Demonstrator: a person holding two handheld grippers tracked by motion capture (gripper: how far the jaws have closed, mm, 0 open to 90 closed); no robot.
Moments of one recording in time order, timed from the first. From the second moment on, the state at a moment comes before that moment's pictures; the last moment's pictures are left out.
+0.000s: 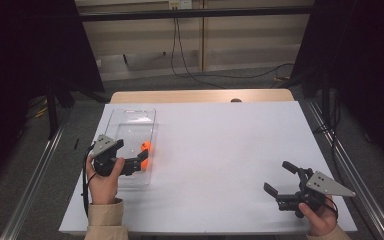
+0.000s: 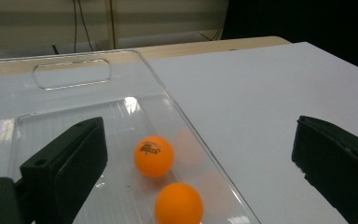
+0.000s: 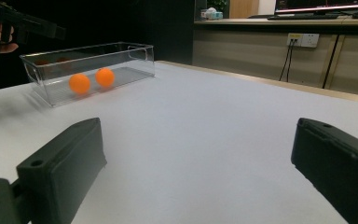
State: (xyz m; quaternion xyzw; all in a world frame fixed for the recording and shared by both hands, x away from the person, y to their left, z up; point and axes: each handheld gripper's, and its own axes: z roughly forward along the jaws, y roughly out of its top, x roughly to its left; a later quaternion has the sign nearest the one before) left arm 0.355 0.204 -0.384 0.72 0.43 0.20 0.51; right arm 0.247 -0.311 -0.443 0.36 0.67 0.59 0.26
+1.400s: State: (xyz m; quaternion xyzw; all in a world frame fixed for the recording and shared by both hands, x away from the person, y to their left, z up) left arm 0.312 0.222 -0.404 0.70 0.40 0.24 0.53; right arm 0.247 -0.311 -0.442 0.36 0.67 0.59 0.26
